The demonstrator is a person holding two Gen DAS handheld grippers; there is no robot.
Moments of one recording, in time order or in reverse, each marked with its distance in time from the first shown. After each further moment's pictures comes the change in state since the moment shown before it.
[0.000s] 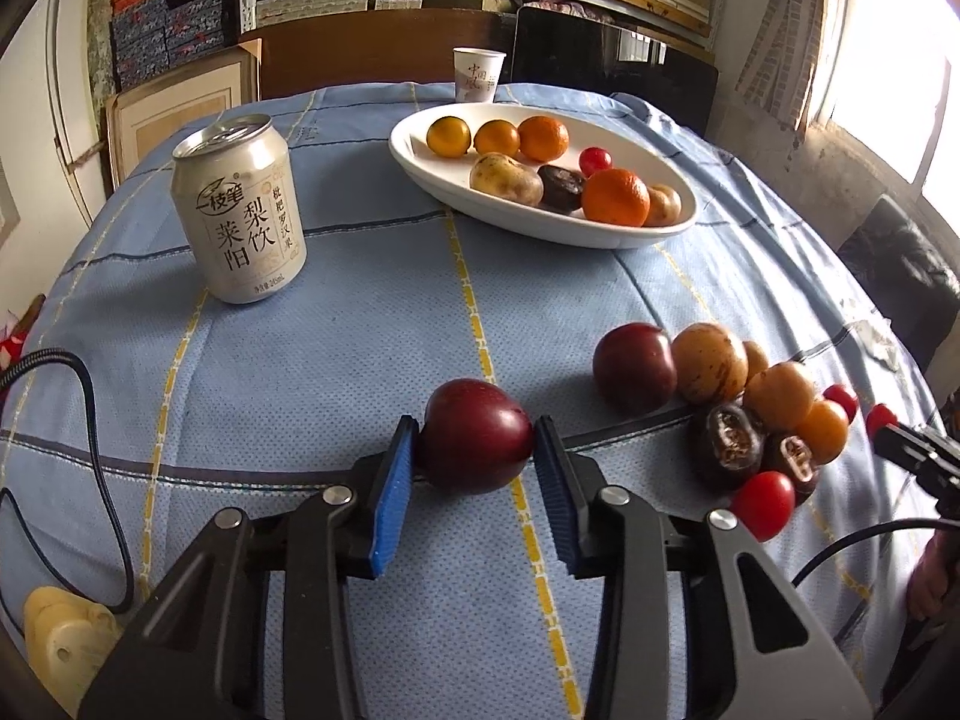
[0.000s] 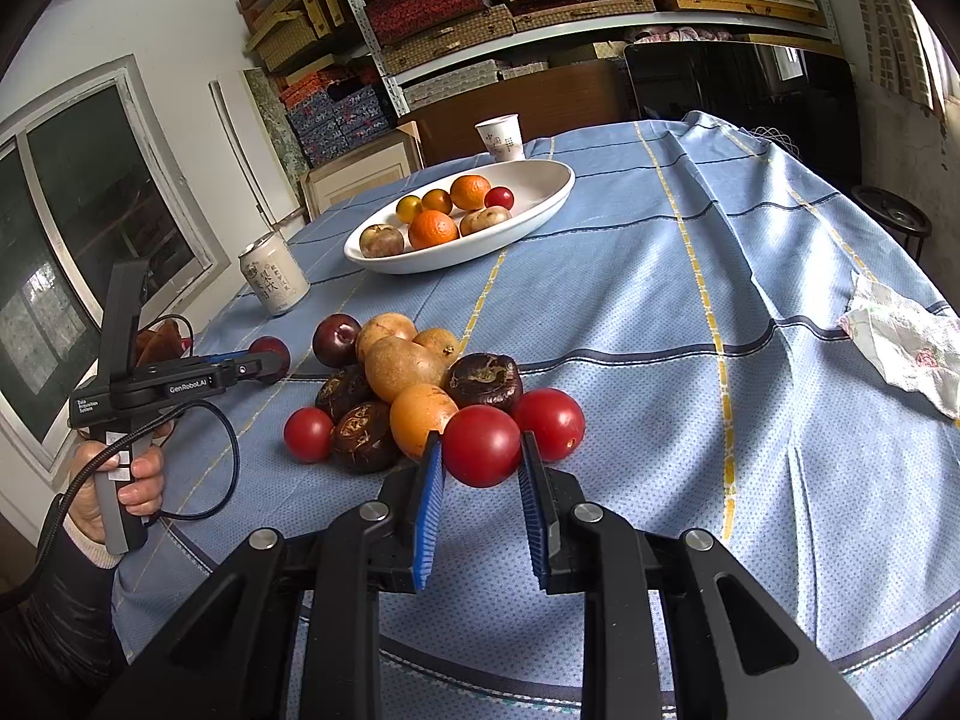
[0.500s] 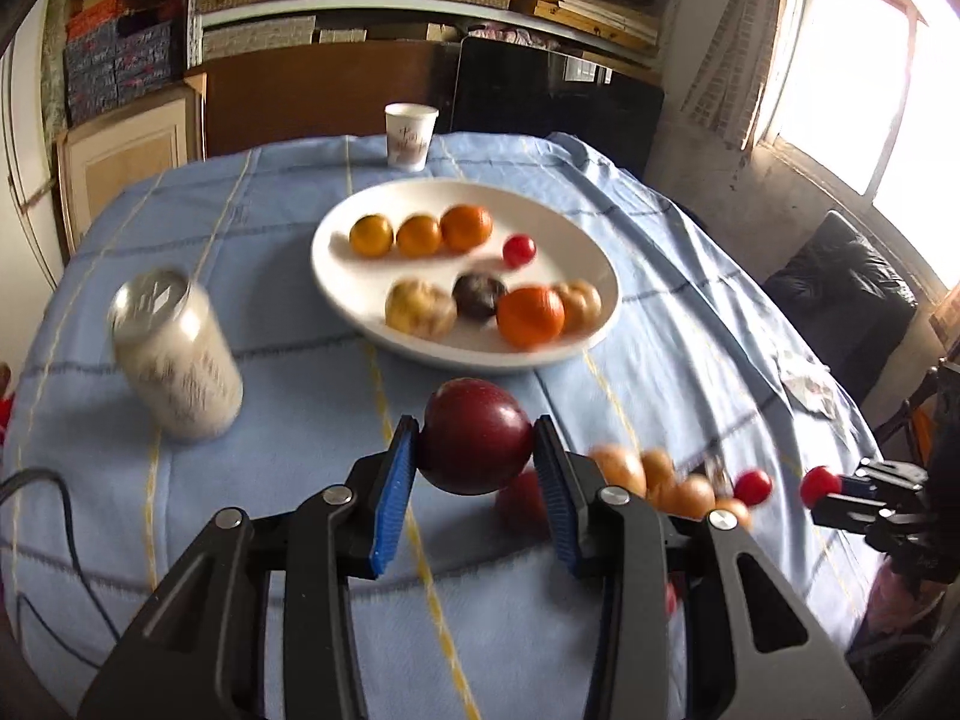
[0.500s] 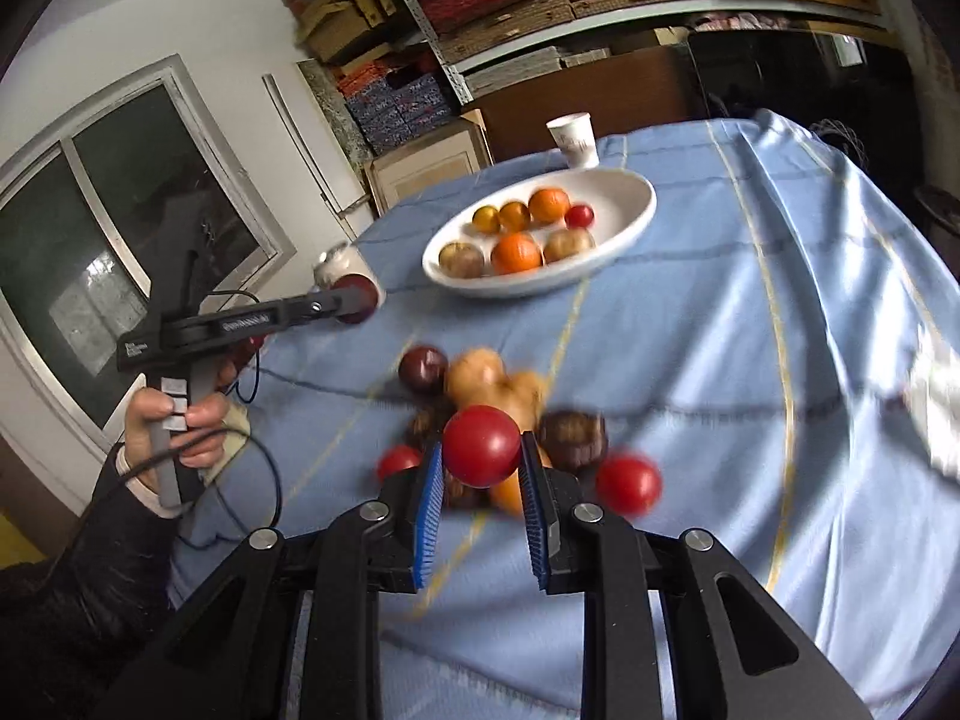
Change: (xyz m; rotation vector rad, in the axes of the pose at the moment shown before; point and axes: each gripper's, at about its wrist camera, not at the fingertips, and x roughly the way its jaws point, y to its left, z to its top) left arm -0.017 -0.027 0.073 0.060 -0.052 -0.110; right arm -0.001 0.016 0.055 -0.047 0.048 0.159
